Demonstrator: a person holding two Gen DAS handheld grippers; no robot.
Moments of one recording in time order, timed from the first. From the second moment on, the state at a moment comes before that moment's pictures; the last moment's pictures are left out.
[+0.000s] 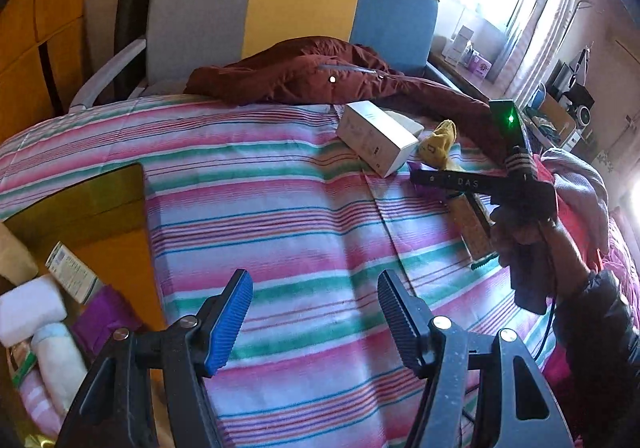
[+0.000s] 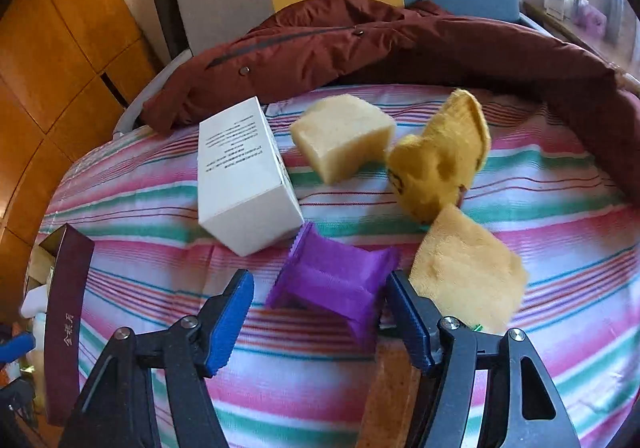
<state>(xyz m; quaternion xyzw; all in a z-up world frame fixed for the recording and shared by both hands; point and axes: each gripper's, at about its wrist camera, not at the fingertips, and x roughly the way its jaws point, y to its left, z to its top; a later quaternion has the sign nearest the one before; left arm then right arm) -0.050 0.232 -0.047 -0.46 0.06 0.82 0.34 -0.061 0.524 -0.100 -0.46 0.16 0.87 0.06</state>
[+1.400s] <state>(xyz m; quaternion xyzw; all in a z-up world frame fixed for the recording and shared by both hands) -0.193 0.457 -0.084 -0.57 0.06 0.76 0.30 -0.068 0.525 -0.087 -0.49 0.10 0.86 0.04</state>
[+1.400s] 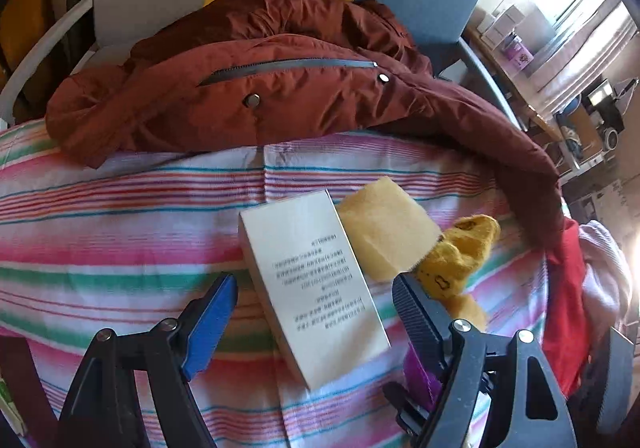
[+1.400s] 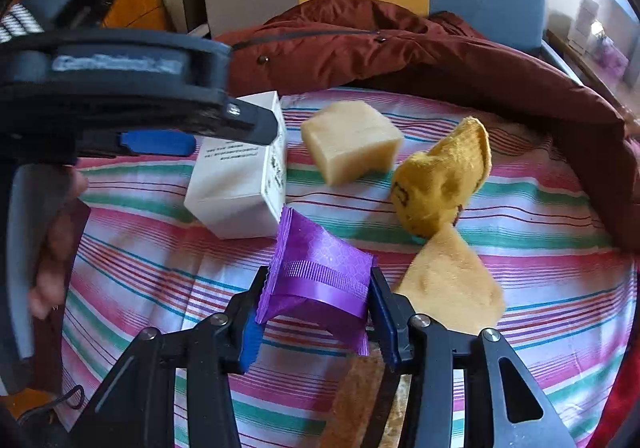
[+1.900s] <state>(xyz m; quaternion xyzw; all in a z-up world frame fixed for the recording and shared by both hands) -0.161 0.388 -0.107 -0.54 0.08 0.78 0.31 -0.069 0.511 -0.082 -0.47 0.09 0.88 0.02</state>
